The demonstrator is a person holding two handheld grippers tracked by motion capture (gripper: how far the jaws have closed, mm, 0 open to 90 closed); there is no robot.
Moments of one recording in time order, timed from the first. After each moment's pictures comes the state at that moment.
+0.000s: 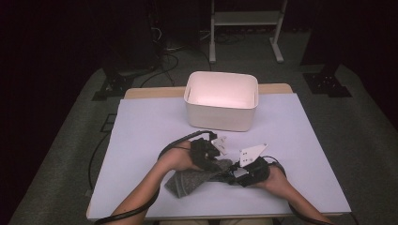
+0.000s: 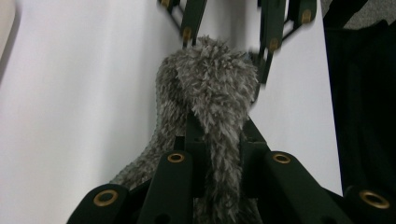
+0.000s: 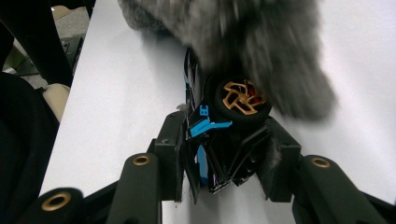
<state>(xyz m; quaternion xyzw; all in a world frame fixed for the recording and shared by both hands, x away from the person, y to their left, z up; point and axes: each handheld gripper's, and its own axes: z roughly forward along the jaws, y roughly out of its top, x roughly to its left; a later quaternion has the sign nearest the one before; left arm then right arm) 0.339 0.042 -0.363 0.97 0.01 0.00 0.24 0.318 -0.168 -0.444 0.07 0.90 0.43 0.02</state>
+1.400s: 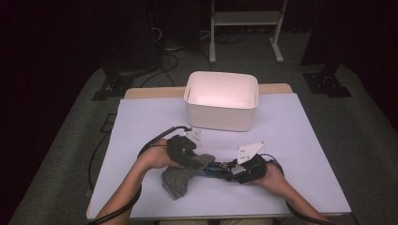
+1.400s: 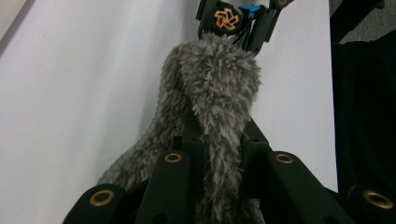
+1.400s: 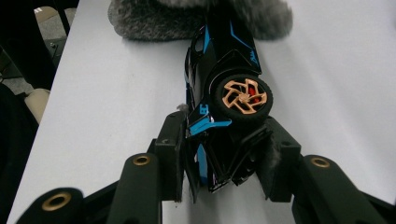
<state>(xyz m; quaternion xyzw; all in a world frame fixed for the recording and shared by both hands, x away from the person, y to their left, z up) 0.352 0.084 -0.367 0.96 0.06 -0.03 0.27 0.326 -0.162 -0.444 0.08 0.90 0.43 0.03</state>
